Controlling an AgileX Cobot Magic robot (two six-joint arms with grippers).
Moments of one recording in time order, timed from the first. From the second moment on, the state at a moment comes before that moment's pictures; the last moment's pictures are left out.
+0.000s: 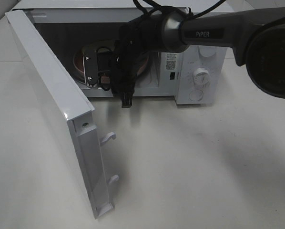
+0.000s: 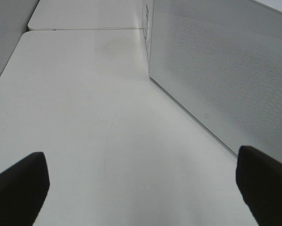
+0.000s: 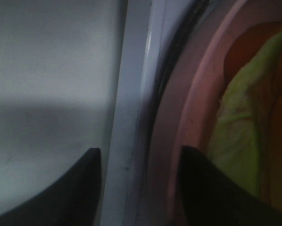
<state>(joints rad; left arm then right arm) 0.03 0.00 -0.50 -0.15 1.04 0.10 0.63 2.41 -1.93 -0.14 0.53 -1.02</state>
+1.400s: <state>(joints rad) 0.03 0.00 -0.50 -0.15 1.04 0.10 0.62 2.38 -1.93 -0.14 0.58 -1.13</state>
